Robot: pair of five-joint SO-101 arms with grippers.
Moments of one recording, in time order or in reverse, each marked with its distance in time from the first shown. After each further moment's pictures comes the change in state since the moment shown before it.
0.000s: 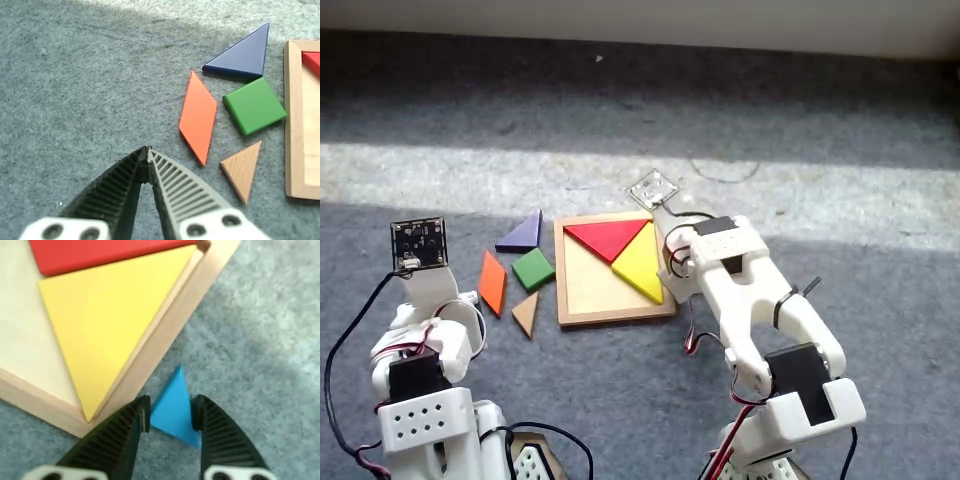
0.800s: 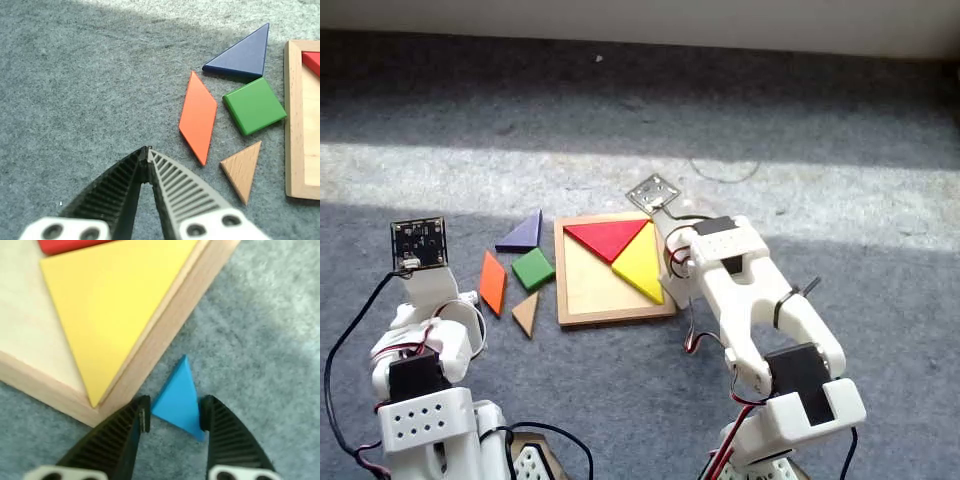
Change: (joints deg) left arm 0.0 0.0 0.0 0.0 0.0; right arm 0.0 0.0 0.0 3.2 1.0
